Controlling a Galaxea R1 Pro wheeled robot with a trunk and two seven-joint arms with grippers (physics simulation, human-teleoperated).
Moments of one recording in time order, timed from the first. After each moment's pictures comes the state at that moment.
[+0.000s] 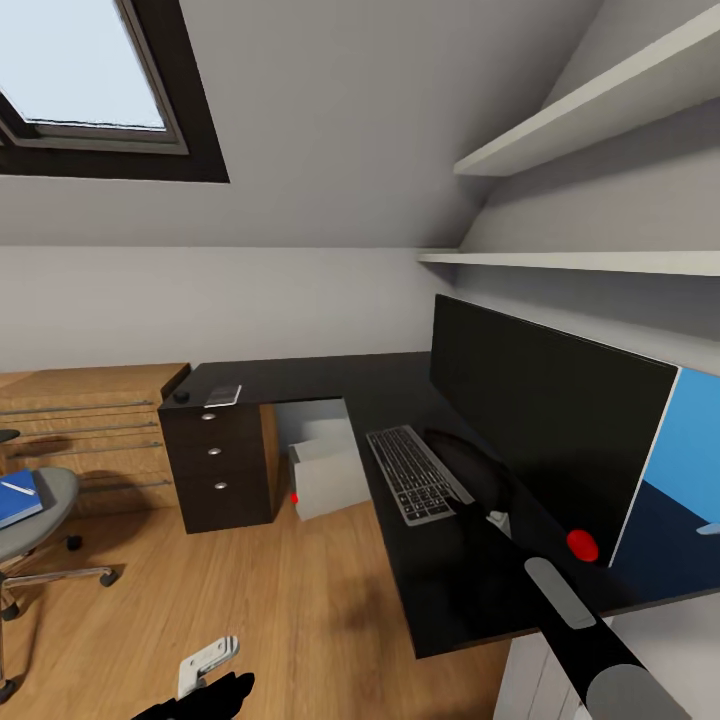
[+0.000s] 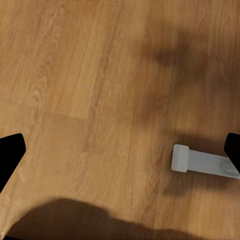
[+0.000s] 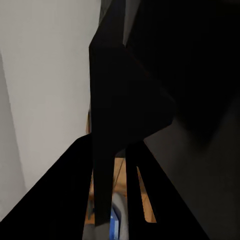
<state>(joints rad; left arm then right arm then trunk) -0.01 0.06 -0.09 -1.27 0.69 0.57 0.36 -0.53 -0.12 0.13 -0.77 -1.48 0.37 0.17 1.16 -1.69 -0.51</state>
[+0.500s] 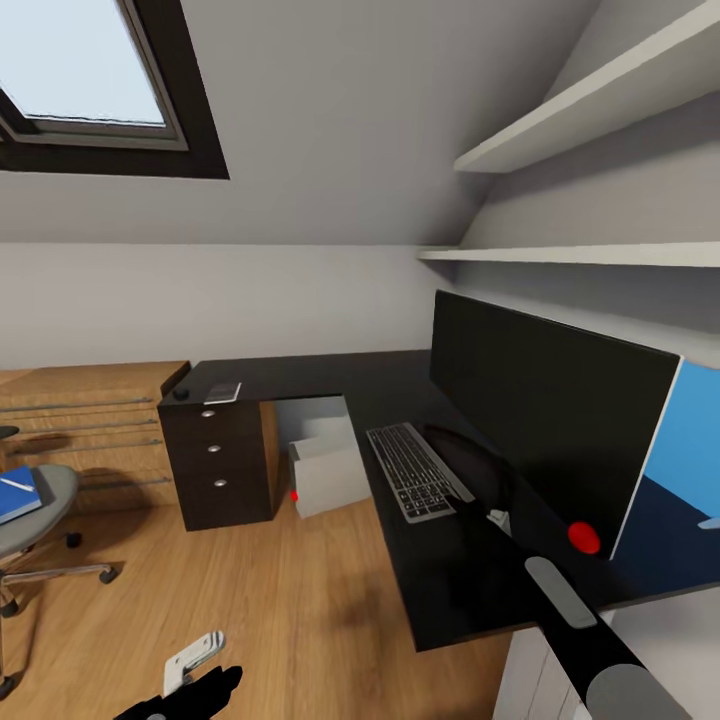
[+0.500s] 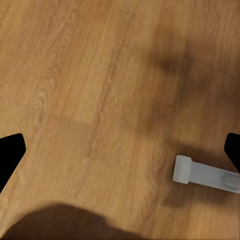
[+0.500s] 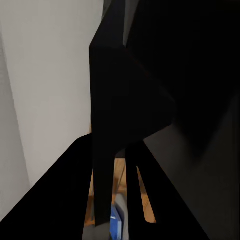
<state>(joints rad) -0.01 0.06 -0.02 -1.28 0.70 0.57 0.36 -0.53 -0.12 0.12 -0.78 -1.49 0.37 0.18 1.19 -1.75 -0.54</state>
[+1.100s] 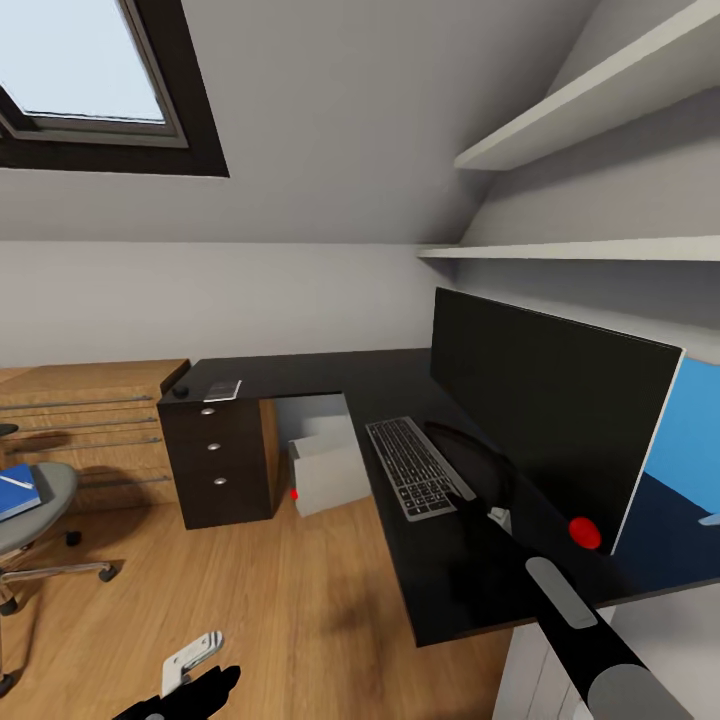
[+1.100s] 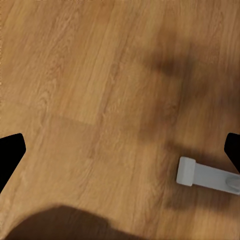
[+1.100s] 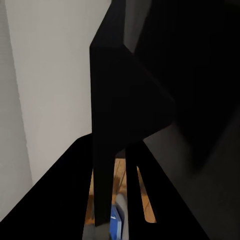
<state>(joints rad) -0.01 0.06 -0.02 -1.28 0.70 0.57 0.36 -0.53 -0.13 0.12 -0.78 -1.47 0.36 0.22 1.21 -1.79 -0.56</state>
